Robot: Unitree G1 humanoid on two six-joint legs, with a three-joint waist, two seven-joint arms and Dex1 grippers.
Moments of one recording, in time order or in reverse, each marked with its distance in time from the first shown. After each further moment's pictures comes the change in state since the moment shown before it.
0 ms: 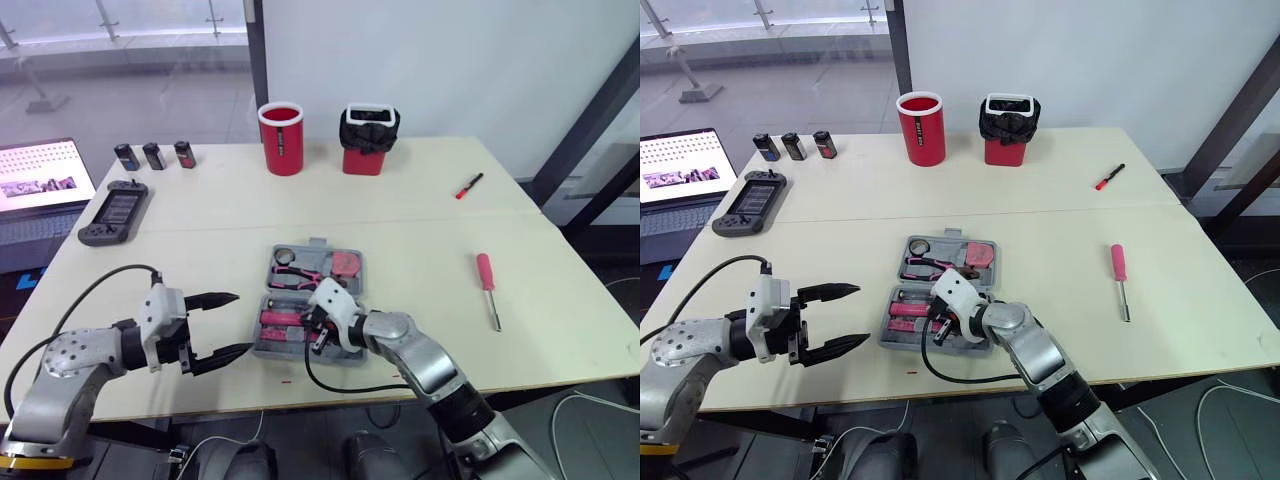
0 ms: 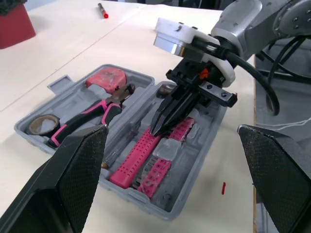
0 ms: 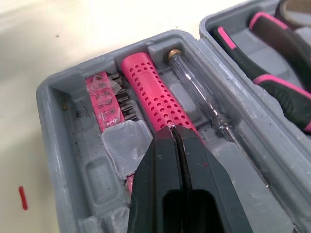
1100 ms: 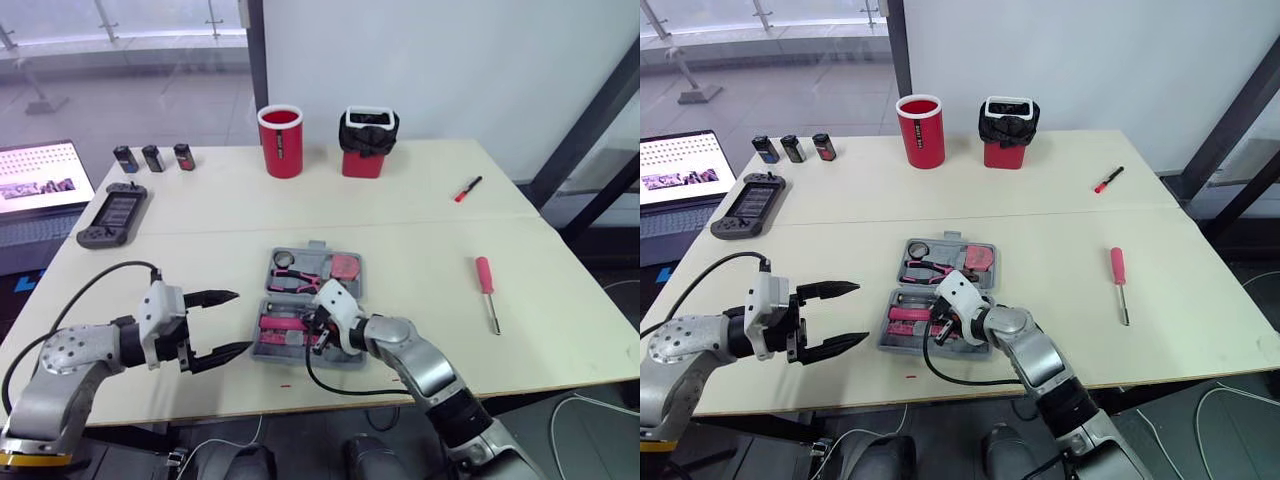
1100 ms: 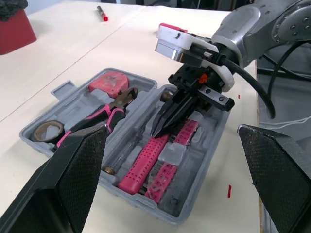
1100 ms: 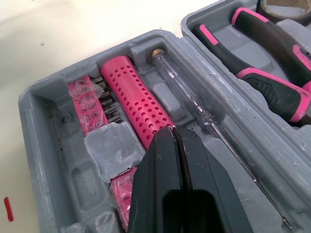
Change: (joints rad) left arm -0.012 0.005 0.003 -0.002 0.000 0.003 -0.004; right arm 0.029 0.011 -0.007 0.033 -0.025 -0.103 -0.013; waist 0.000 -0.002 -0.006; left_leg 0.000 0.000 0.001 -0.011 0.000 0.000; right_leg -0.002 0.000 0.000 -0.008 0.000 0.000
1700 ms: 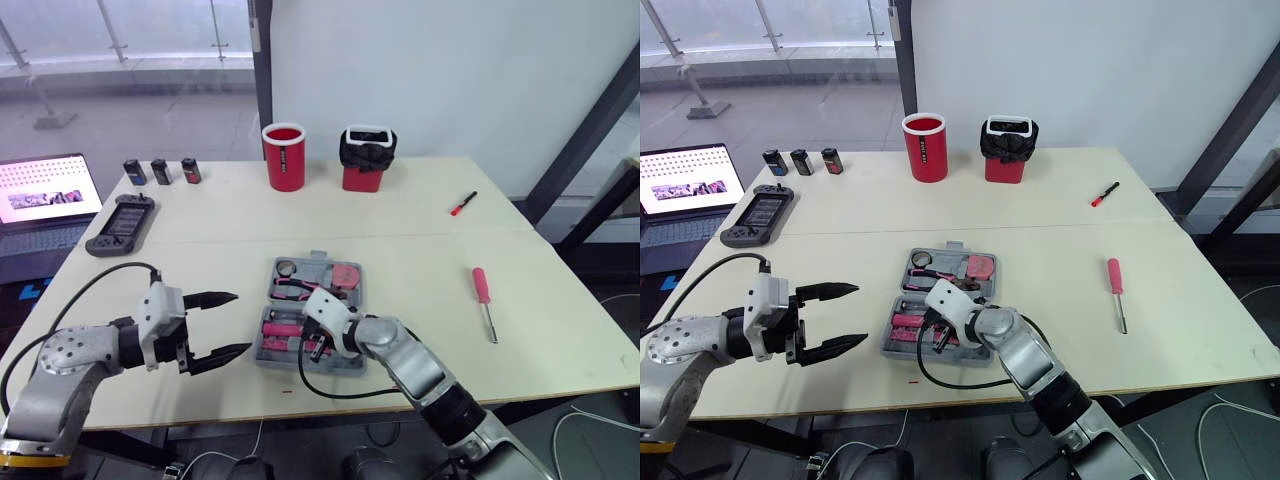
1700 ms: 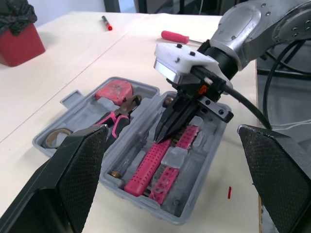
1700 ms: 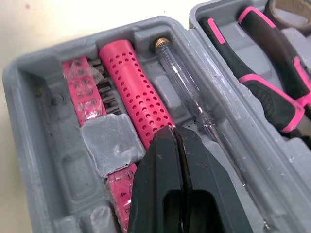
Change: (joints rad) left arm 0.005 0.012 0.001 0.000 0.000 0.013 0.000; right arm -0.038 -0.031 0.157 -0.002 -0.160 0.047 -0.014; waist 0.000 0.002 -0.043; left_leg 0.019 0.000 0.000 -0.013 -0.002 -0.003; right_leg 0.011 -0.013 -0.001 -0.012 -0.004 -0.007
